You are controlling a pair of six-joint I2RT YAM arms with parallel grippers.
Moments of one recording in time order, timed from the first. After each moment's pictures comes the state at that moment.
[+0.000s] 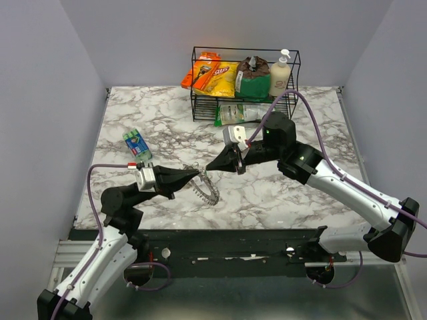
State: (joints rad) left arm -0.40 0.52 0.34 0.74 0.81 -0.30; right arm 0.85 1.28 1.24 -0.16 -0.84 -0.37
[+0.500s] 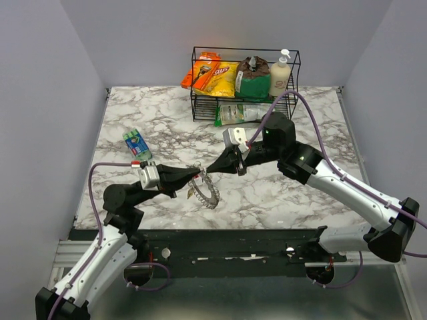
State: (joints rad) left arm -0.43 0.53 0.35 0.67 0.76 -0.24; right arm 0.85 1.28 1.24 -0.19 -0.87 -0.39
